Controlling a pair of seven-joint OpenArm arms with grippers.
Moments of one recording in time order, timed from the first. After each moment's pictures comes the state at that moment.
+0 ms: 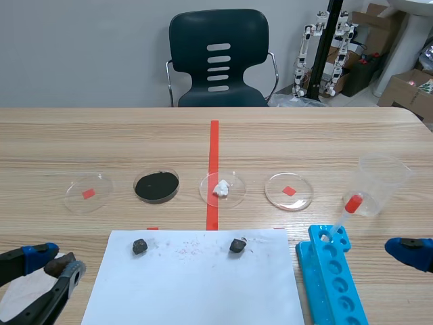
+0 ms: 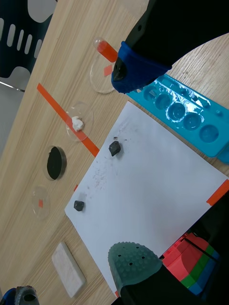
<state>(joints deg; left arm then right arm) 57.7 -45.6 14.6 115.9 -11.0 15.6 -24.5 -67.9 20.1 12.6 115.9 -5.7 29.2 38.0</state>
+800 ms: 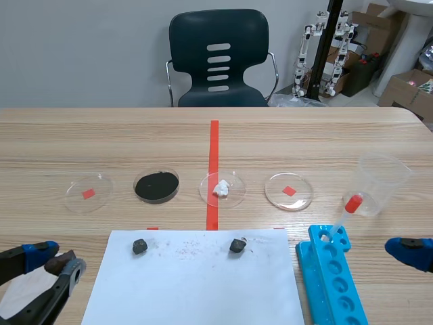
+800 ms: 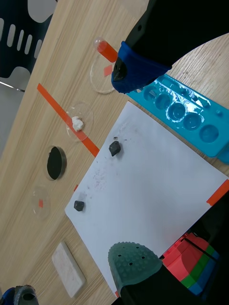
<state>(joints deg) 57.3 -45.1 14.6 115.9 -11.0 15.6 -24.5 -67.9 20.1 12.6 115.9 -5.7 29.2 38.0</state>
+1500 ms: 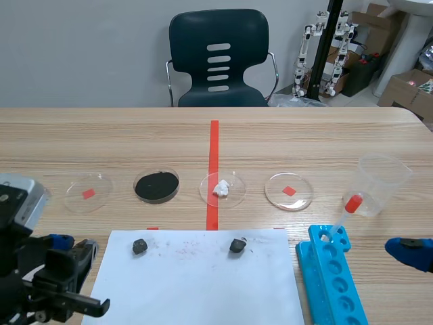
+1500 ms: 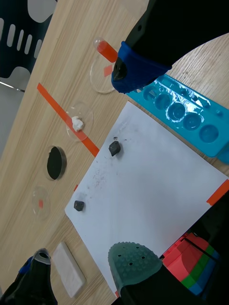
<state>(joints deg) 40.0 -34.1 14.7 115.8 -20.9 16.3 11.1 -67.9 20.1 12.6 115.9 -5.7 29.2 38.0</state>
